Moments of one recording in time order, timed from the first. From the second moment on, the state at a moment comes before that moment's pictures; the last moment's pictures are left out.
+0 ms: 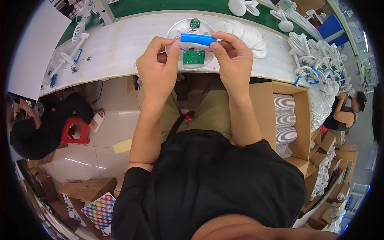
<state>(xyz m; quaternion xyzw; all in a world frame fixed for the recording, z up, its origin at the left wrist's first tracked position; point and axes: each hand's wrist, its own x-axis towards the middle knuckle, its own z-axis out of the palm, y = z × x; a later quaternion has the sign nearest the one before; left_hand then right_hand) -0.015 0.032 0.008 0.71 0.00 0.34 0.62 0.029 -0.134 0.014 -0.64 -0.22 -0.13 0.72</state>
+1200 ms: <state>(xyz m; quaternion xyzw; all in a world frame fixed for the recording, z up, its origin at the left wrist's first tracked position) -0.036 0.071 -0.010 0.70 0.04 0.29 0.65 0.134 -0.190 -0.037 -0.91 -0.07 -0.32 0.27</state>
